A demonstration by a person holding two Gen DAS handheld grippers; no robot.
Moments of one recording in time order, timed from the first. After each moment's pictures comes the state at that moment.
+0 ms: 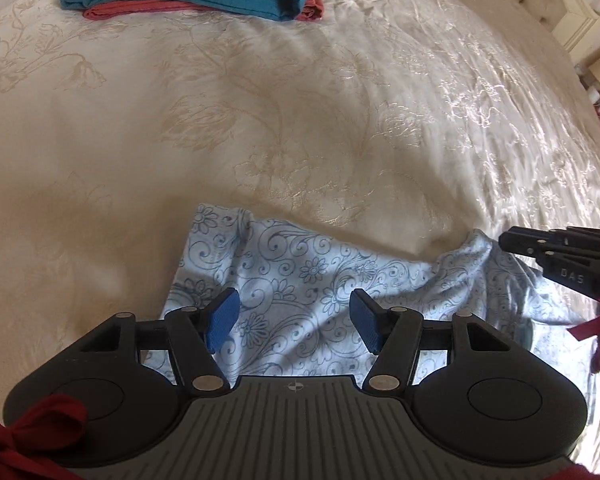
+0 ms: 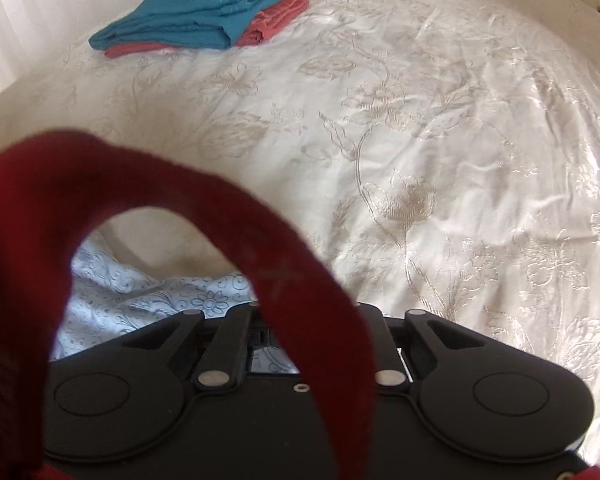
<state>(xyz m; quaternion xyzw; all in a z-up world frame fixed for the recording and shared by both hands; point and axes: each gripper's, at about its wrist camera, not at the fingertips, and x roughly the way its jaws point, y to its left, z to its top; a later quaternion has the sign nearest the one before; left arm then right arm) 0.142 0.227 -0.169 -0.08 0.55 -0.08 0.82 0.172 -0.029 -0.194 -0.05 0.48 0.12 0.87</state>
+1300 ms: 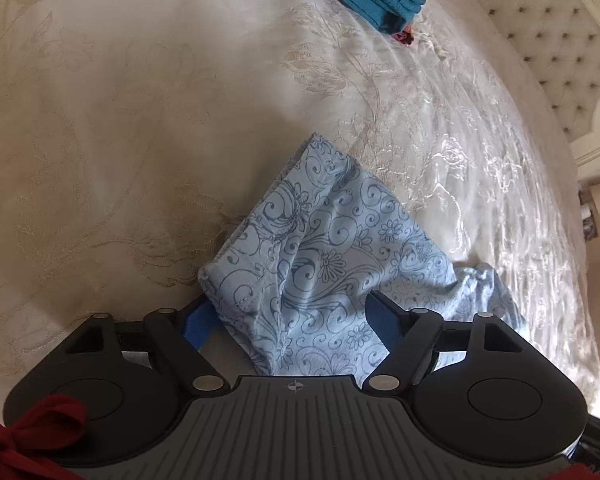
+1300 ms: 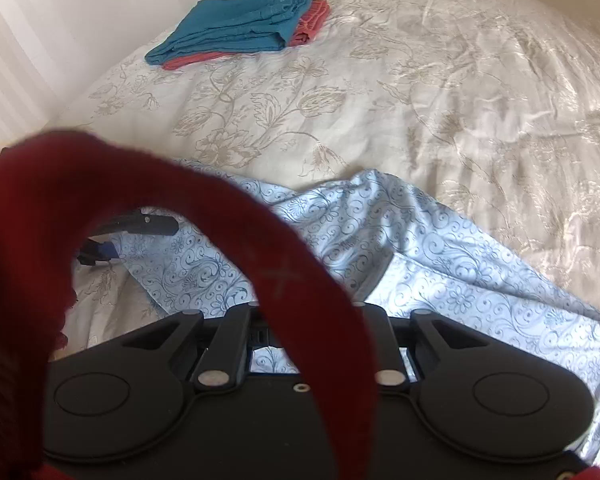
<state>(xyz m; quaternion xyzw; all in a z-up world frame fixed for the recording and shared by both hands) 0.101 0.286 -0.211 -0.28 0.53 -0.03 0.80 0.057 0.007 -0.160 0.04 0.49 0.12 0.86</state>
